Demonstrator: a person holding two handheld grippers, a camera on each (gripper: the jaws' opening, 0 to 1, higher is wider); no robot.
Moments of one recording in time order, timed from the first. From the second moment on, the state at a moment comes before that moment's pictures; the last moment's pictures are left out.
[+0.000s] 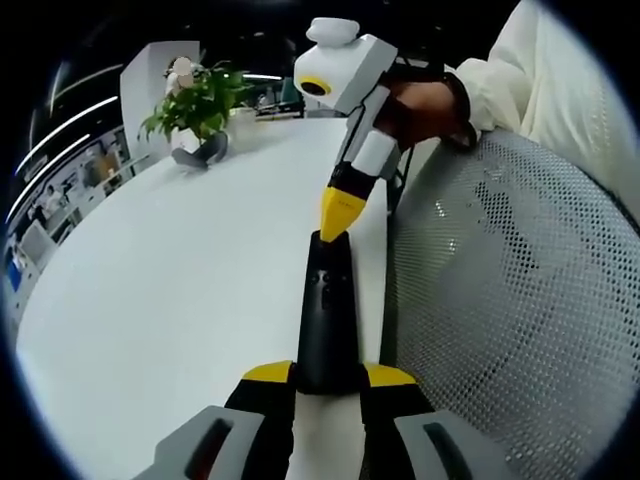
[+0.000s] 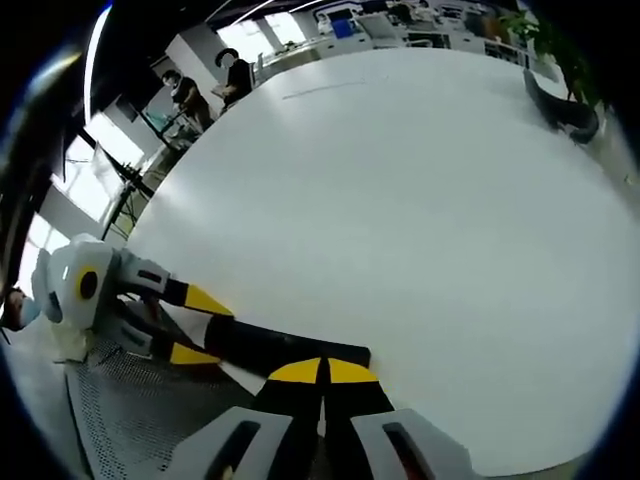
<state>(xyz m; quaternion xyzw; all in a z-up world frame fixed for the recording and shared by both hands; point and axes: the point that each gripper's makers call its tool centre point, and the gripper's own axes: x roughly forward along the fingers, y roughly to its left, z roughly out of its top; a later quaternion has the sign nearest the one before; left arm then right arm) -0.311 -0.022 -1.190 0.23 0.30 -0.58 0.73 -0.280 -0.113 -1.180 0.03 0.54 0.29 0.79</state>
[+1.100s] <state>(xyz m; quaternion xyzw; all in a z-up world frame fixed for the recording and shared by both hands) -0.311 -0.025 -1.191 0.23 0.29 -0.58 0.73 -0.282 -0.106 -1.182 0.01 0.53 0.31 0.79</state>
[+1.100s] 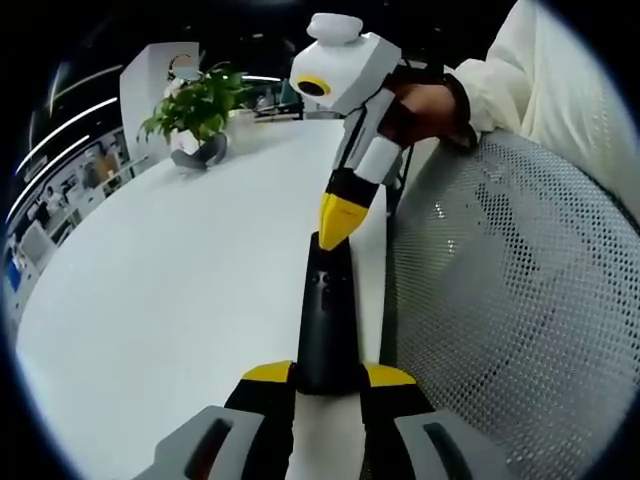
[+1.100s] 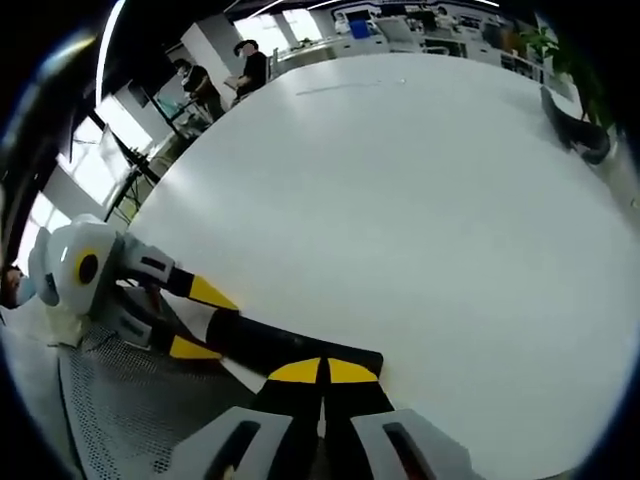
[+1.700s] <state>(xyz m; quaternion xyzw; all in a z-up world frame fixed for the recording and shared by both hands) -0.314 -0.030 -1.194 0.23 0.30 -0.58 0.72 -0.280 -0.099 -1.175 0.04 0.52 0.32 0.79</state>
